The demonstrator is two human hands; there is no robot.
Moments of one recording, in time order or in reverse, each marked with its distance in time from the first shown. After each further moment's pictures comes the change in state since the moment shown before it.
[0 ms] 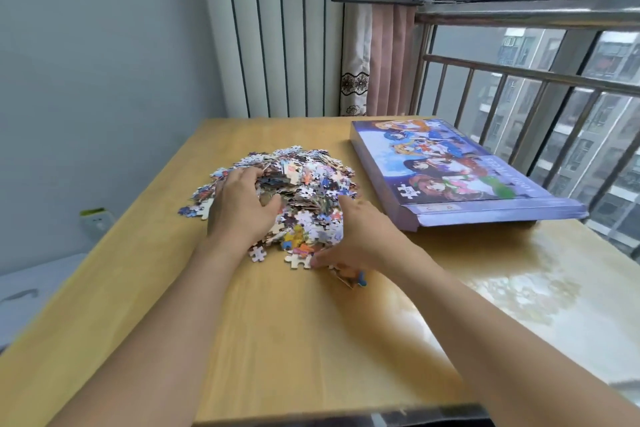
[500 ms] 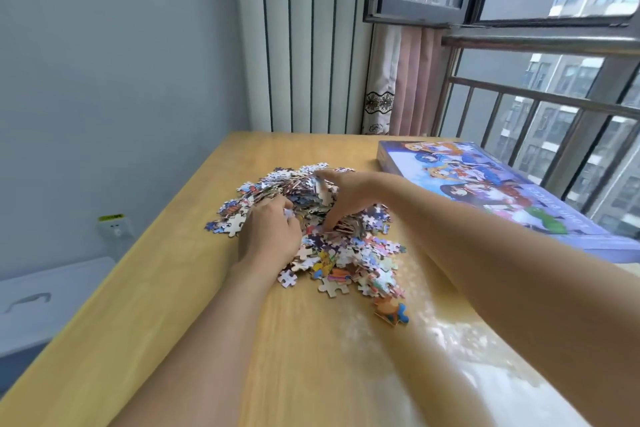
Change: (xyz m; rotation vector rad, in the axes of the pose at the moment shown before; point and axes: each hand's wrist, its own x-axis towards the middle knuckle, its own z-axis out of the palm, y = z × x) left_hand 0.013 -0.017 0.014 -0.067 0.026 -0.040; right_hand 0.139 -0.044 -0.038 -0.215 -0.226 -0.174
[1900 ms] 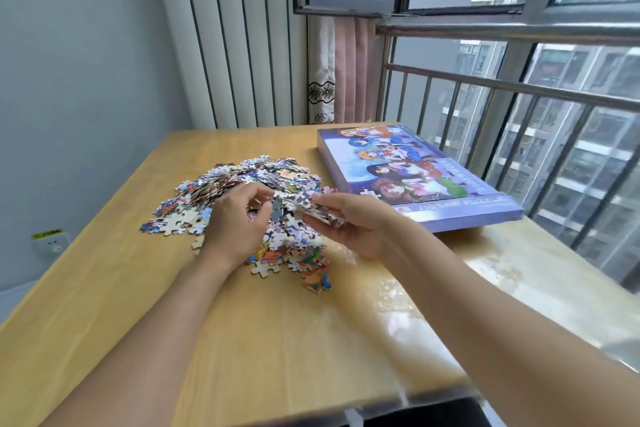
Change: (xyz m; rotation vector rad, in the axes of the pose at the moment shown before) left_hand -0.025 0.041 0.007 -0.282 0.034 0.385; right_hand -0.139 0.037 0.049 1.933 0.126 0.243
